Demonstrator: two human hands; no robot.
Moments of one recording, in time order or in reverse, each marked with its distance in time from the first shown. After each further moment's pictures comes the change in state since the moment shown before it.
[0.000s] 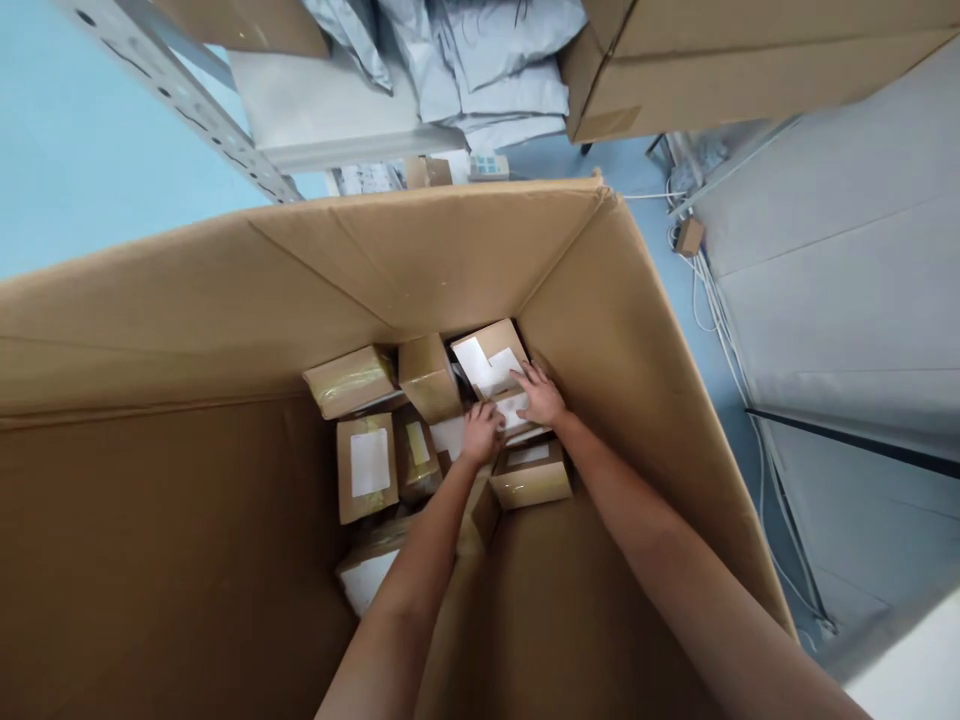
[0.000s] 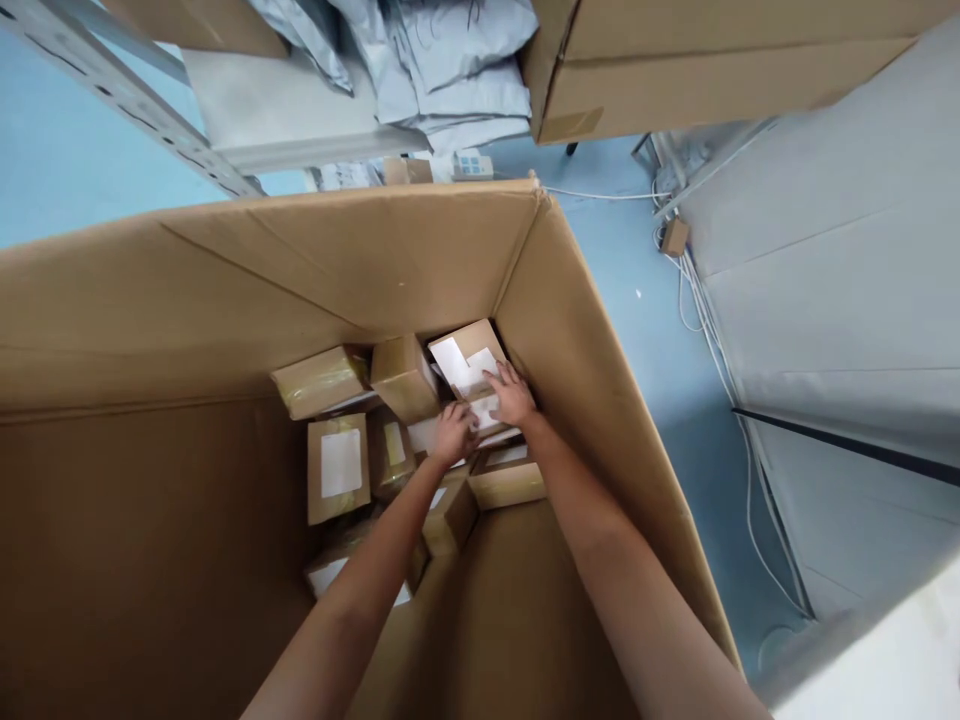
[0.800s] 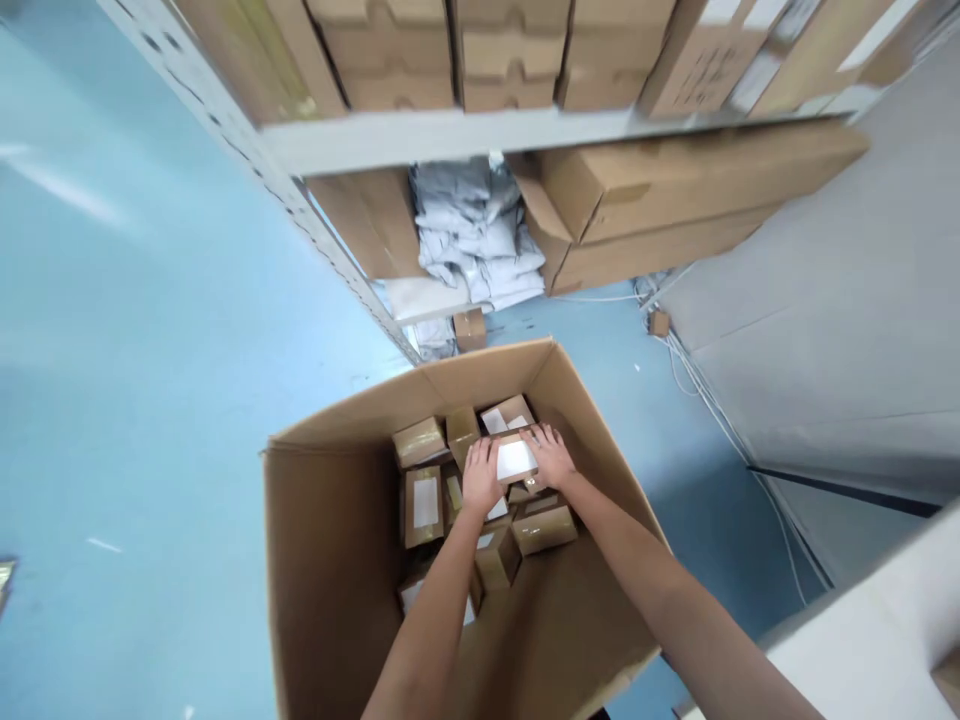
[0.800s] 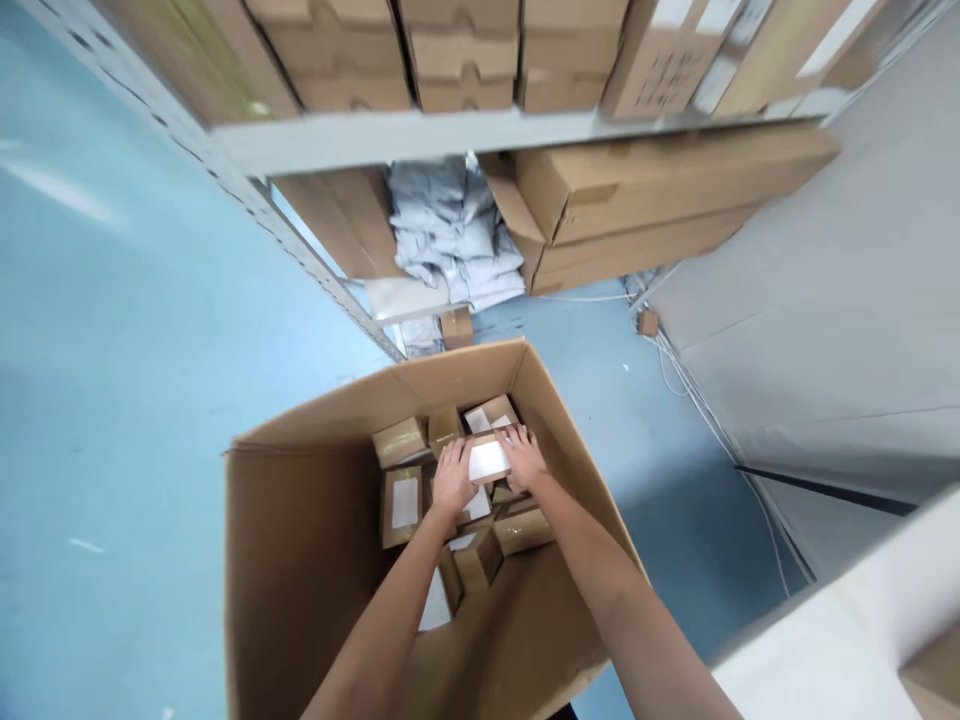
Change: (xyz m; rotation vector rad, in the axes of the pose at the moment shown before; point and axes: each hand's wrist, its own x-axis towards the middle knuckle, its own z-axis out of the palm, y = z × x) left_hand -0.092 0.083 -0.198 0.195 0.300 -0.032; right_hand -0.118 -0.121 -0.135 -0.187 0.154 -0.059
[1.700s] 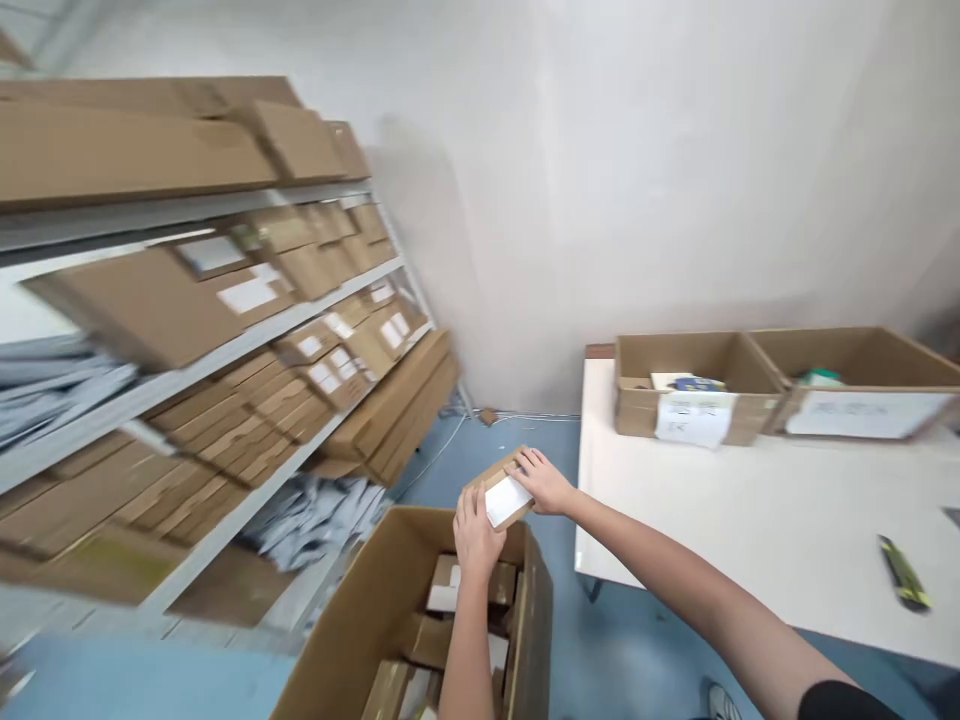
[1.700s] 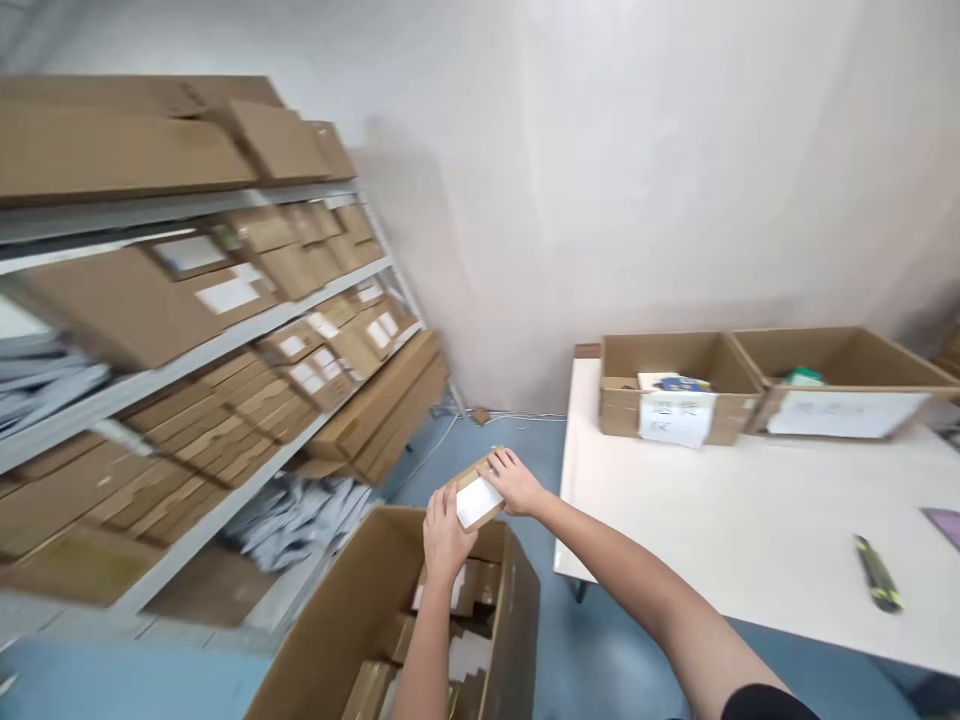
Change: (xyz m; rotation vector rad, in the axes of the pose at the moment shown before) left_hand -0.173 0.344 -0.288 0.142 0.276 0.831; right_hand -0.505 -0.064 -0.217 0.000 0.820 0.409
